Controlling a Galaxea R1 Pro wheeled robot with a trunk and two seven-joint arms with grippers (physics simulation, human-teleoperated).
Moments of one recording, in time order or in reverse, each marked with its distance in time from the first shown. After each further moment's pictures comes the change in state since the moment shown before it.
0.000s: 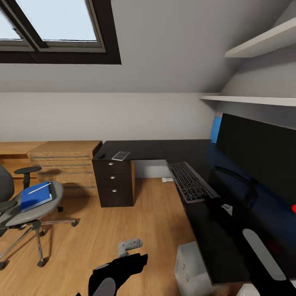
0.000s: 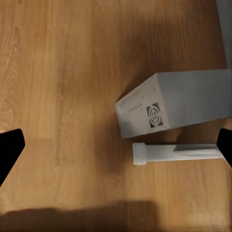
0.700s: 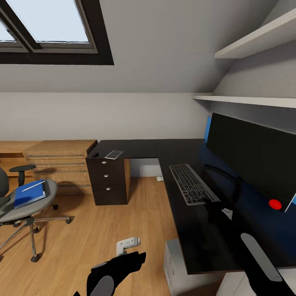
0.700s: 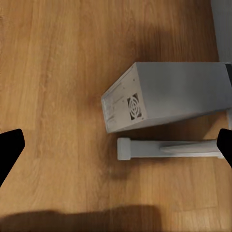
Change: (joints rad) left arm 0.000 0.001 0.024 0.000 0.001 0.002 -0.002; right arm 0.000 0.015 -0.014 0.099 -0.001 -0.001 0.101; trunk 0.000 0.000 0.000
